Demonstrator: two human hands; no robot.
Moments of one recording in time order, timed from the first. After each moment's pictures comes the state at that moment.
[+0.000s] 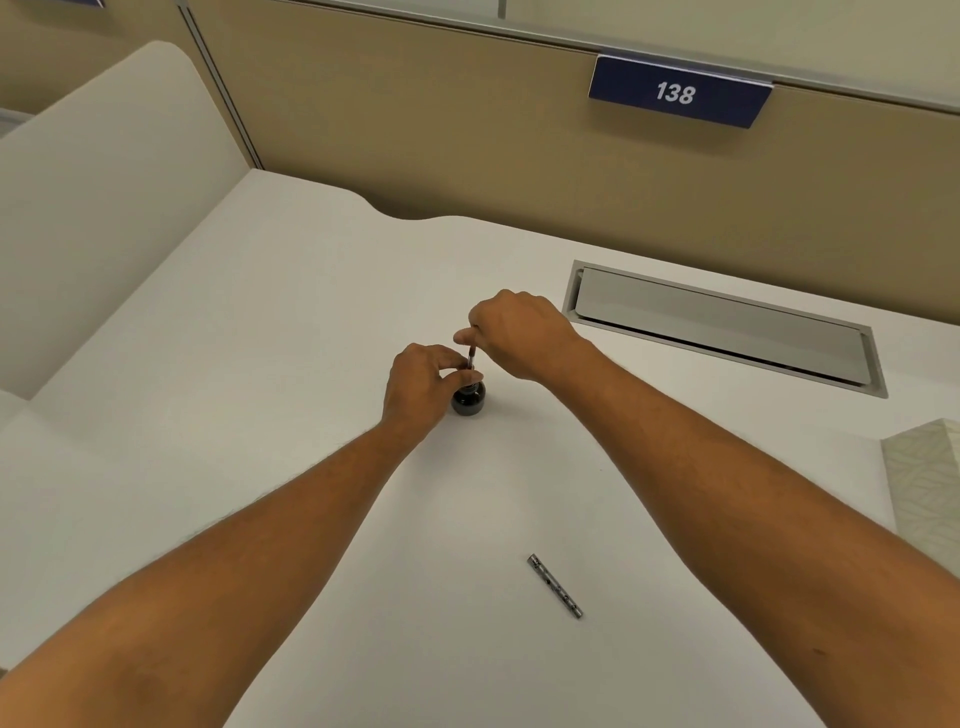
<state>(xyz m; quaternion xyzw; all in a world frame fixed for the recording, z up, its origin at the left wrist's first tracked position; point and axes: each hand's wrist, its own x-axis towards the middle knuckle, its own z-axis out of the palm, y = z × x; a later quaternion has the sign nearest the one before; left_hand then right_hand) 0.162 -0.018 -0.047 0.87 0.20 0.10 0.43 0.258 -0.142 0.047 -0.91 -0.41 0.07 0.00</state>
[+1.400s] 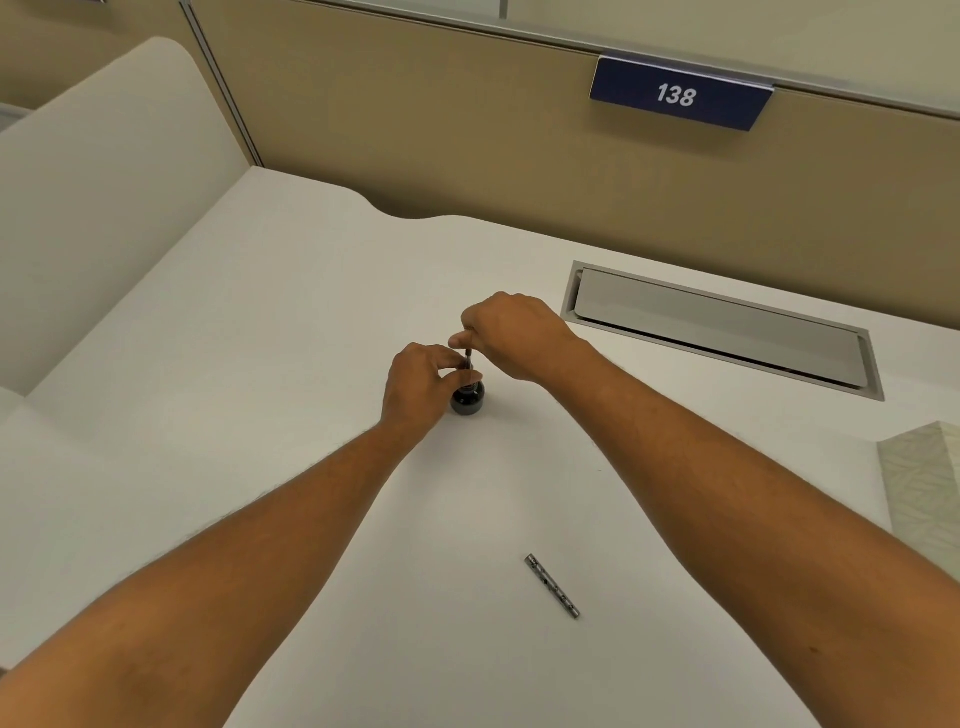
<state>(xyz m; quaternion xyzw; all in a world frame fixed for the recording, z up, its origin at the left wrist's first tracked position) 0.161 -0.020 -0.047 0.87 0.21 0.10 0.44 0.264 -0.139 0.037 -0.90 -0.44 0.06 0.02</state>
